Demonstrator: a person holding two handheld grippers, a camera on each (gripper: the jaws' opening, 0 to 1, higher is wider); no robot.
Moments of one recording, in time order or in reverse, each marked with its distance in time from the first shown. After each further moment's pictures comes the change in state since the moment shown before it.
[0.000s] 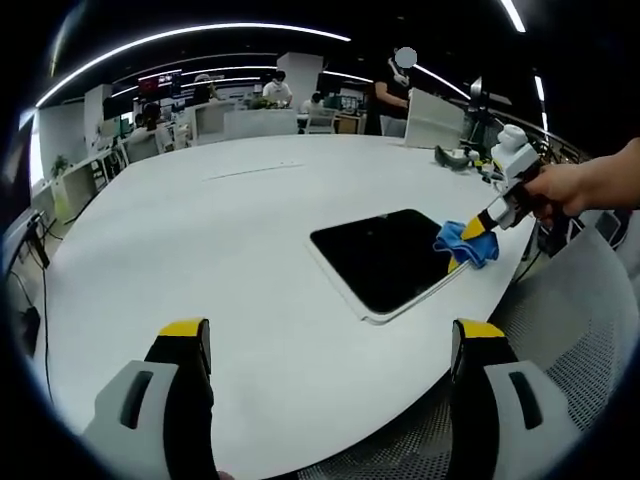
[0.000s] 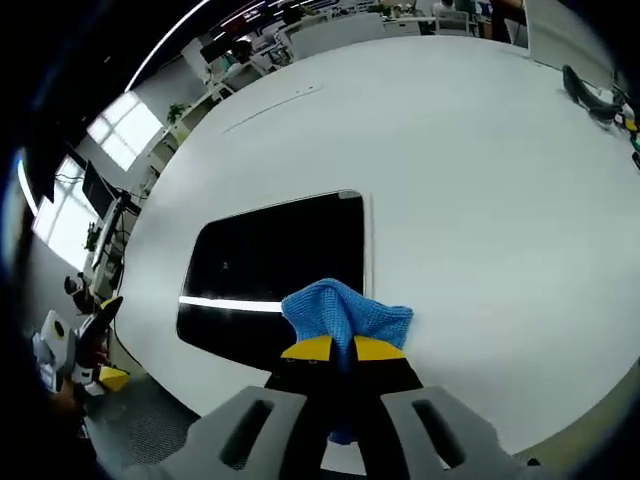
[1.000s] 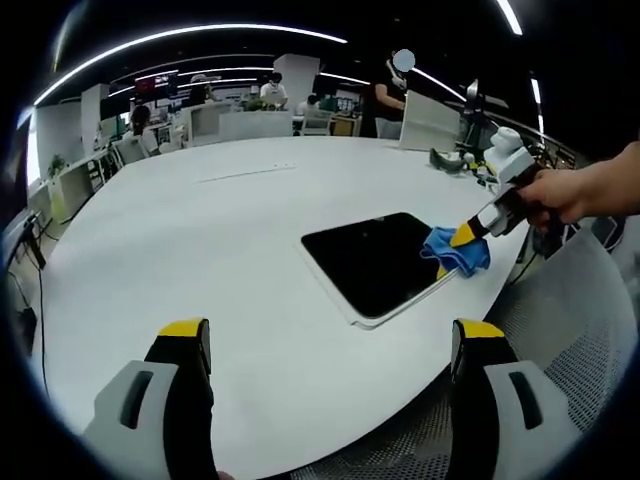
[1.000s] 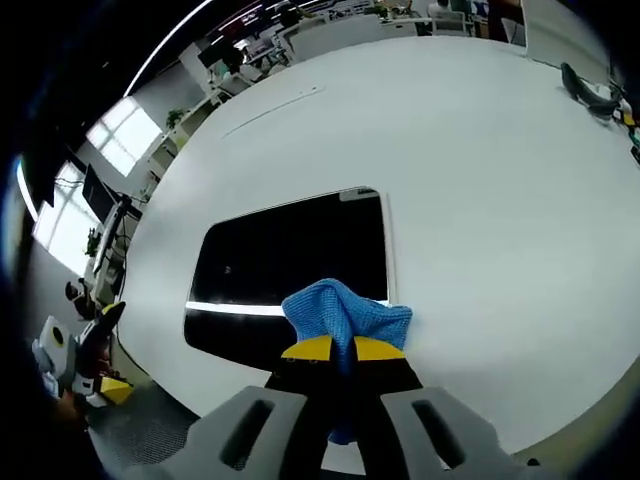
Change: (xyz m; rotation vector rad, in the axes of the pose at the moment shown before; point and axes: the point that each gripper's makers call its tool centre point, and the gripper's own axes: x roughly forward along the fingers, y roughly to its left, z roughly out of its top) left arm -0.001 -0.009 0.003 -0.004 -0.010 -0.020; right arm 0.004 0.018 -0.005 0.021 -0.013 0.007
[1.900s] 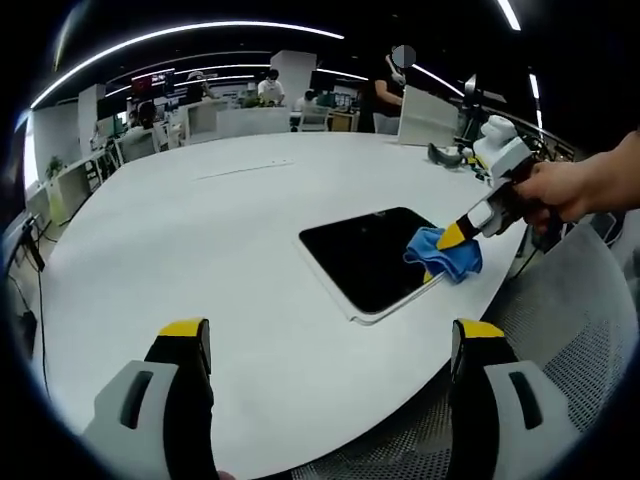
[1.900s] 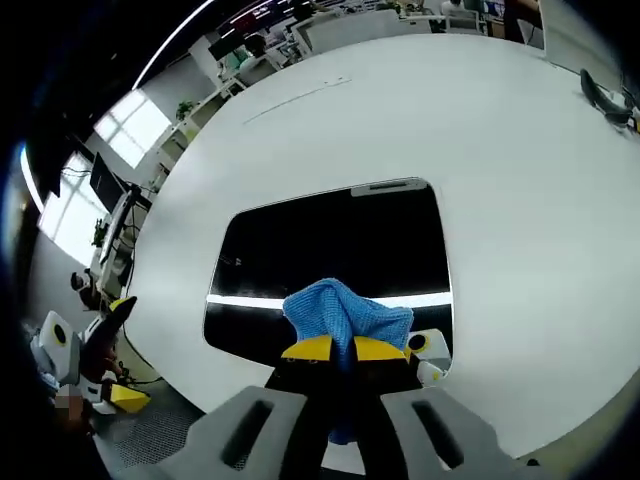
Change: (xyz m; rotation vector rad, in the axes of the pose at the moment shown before) left arm 0.003 0.001 -0.004 0.008 0.027 -0.005; right arm 0.018 0.041 -0.005 -0.043 0.026 0.036
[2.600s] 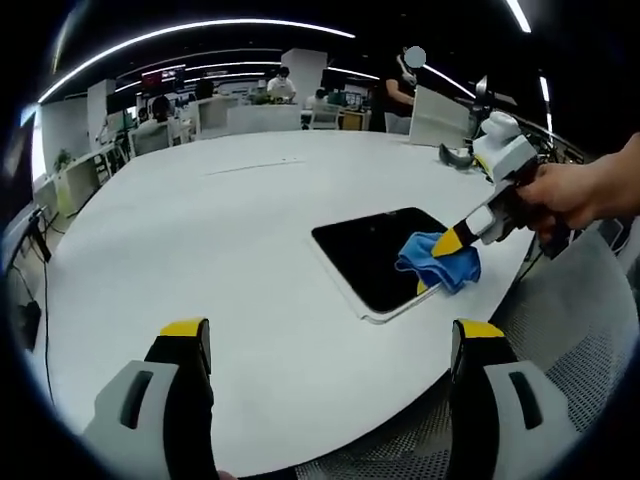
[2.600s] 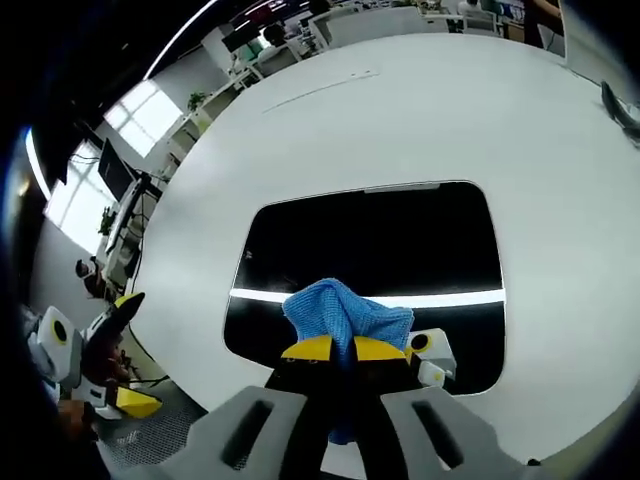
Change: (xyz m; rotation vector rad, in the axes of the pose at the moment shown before) left arm -0.001 0.007 -0.002 -0.055 0.027 0.031; right arm 0.009 0.033 0.002 -0.035 0.017 0.035
